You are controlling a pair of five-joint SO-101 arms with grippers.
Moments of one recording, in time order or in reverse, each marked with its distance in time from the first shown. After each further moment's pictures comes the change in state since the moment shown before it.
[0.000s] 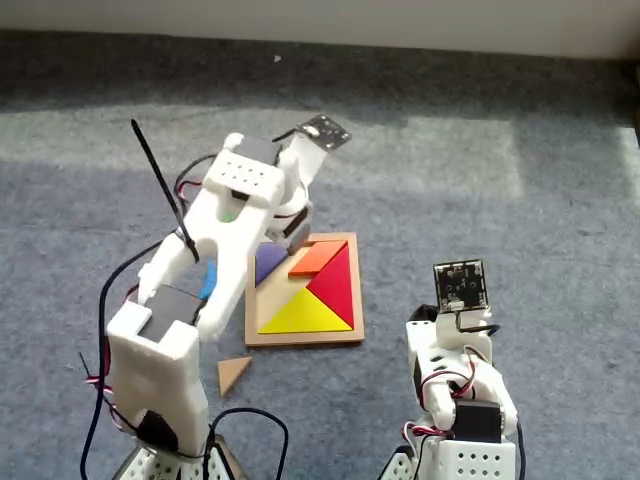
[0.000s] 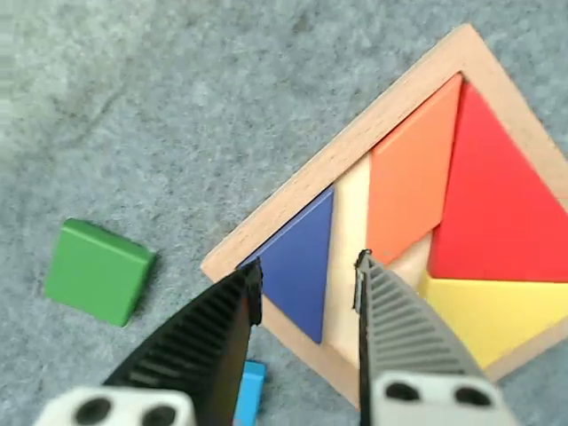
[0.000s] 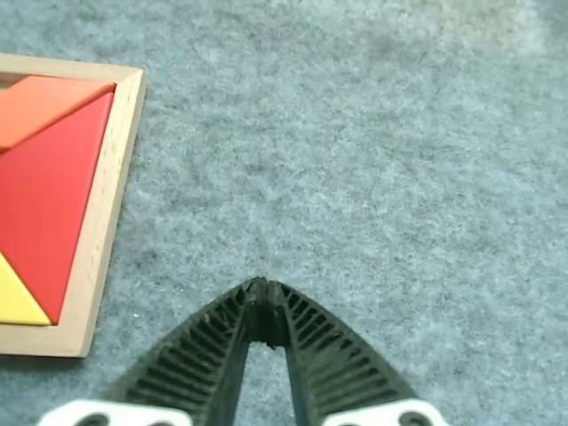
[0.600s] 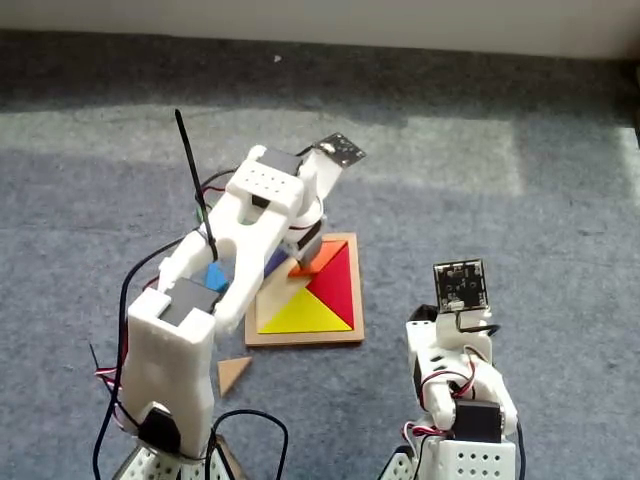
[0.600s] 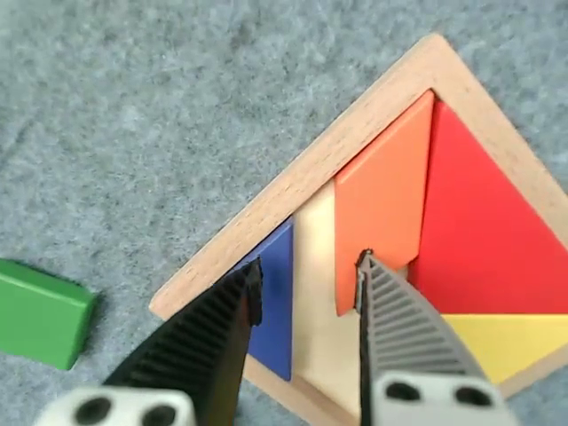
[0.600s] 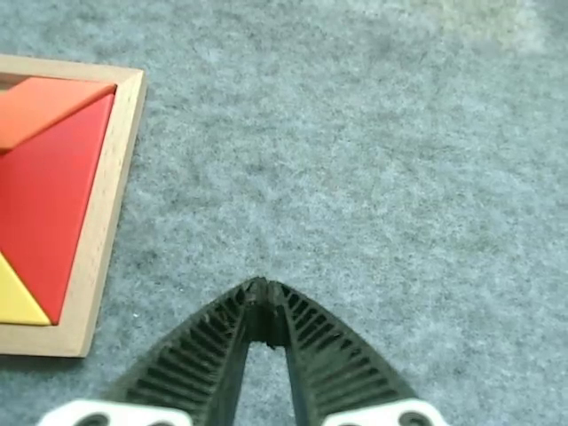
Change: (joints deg) left arm 3.3 7.4 -0.7 -2.4 2.2; right arm 0.0 0.0 0.0 0.0 0.0
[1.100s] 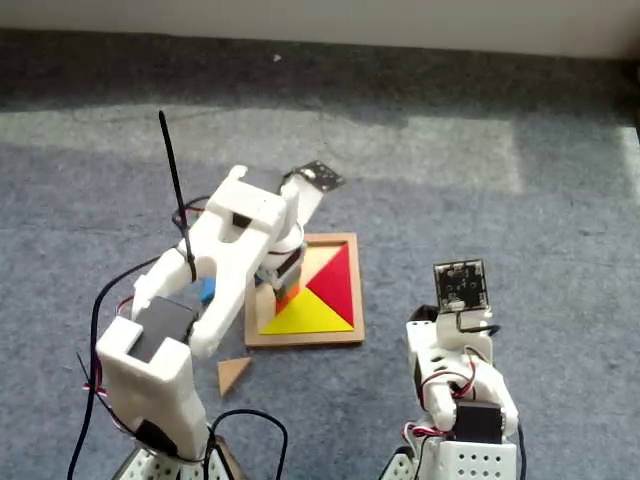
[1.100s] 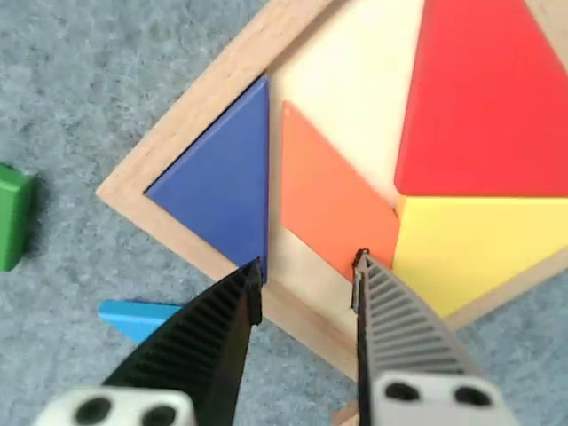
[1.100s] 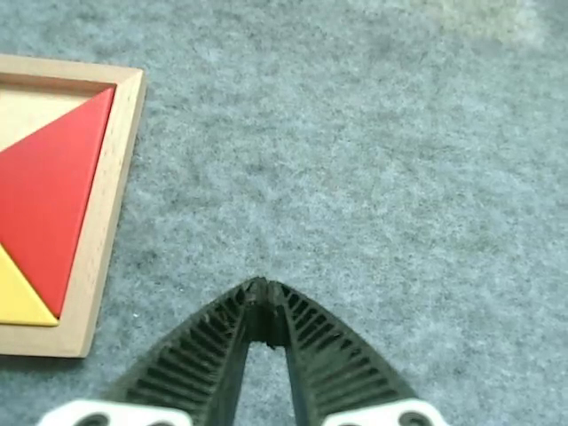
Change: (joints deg) left arm -0.2 -11.1 17.8 0.6 0.1; right arm 0.0 0.0 0.0 0.0 0.0
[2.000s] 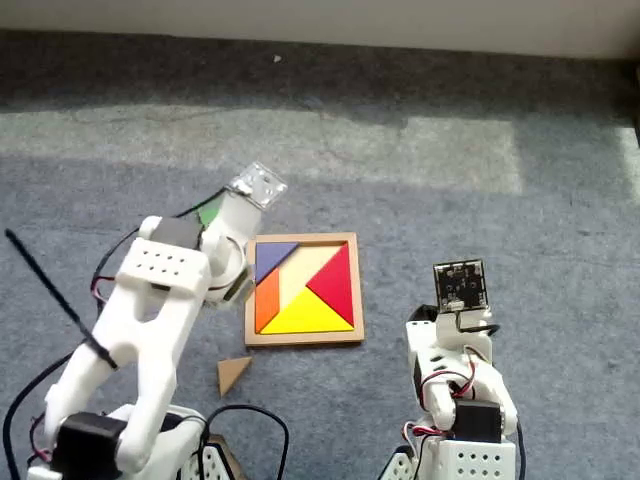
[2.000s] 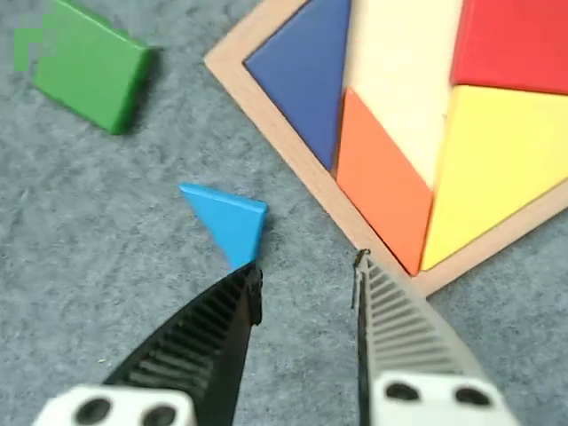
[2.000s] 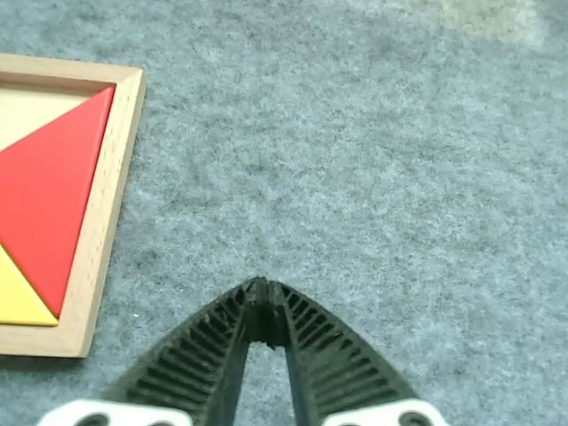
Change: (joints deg) left arm -11.3 -39.0 31.0 -9.3 -5.4; right arm 0.0 0.0 0.0 0.0 0.0
